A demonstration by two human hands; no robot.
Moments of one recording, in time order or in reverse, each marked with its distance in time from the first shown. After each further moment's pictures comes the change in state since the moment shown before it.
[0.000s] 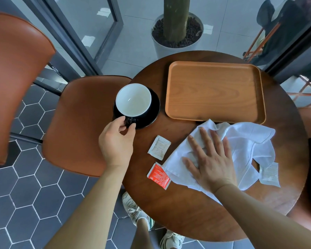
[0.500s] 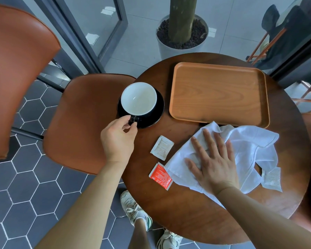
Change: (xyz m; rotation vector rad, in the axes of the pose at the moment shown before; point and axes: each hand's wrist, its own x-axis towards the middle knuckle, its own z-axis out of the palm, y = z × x) left_hand 0.007 -0.005 -0.004 -0.051 -0.035 0.048; right_hand -0.001 0.000 0.001 0.006 0.005 0.008
